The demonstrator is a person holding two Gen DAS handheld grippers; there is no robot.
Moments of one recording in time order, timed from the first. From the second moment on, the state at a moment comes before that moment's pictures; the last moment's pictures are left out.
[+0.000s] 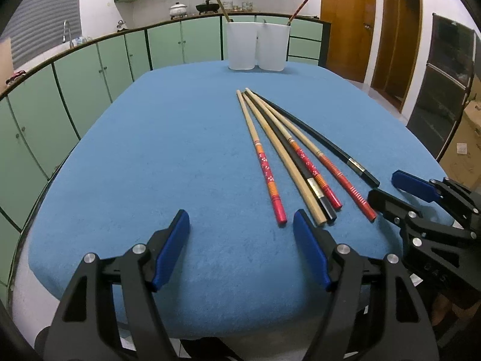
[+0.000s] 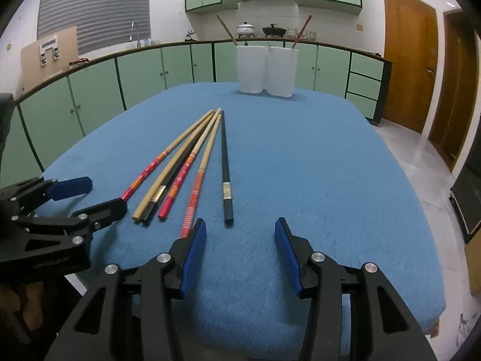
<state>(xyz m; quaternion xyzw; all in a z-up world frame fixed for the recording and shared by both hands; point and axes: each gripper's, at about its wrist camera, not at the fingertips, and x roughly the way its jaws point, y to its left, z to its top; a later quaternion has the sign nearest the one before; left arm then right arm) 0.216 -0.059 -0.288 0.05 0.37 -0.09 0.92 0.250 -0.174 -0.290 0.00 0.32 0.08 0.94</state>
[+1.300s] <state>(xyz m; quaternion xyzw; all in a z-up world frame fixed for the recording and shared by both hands) 0.223 -0.027 -0.262 -0.02 0.36 -0.08 0.93 0.235 -0.200 -0.264 0.03 0.30 0.05 0.95</state>
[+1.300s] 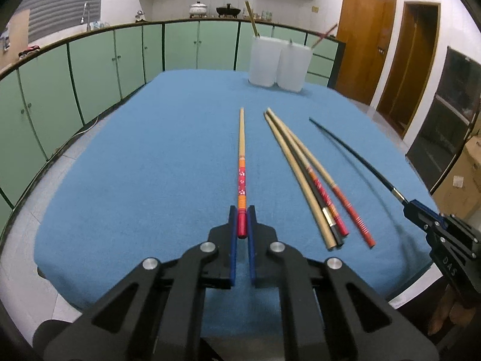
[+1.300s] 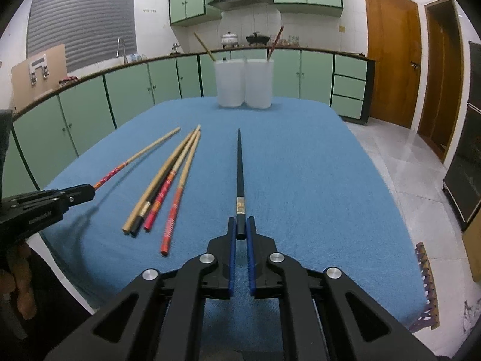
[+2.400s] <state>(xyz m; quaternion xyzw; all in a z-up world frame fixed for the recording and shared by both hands) 0.204 -0.012 -0.103 -0.03 0.25 -0.11 0.96 0.237 -0.203 -0.099 0.00 0.23 0.09 0.97</state>
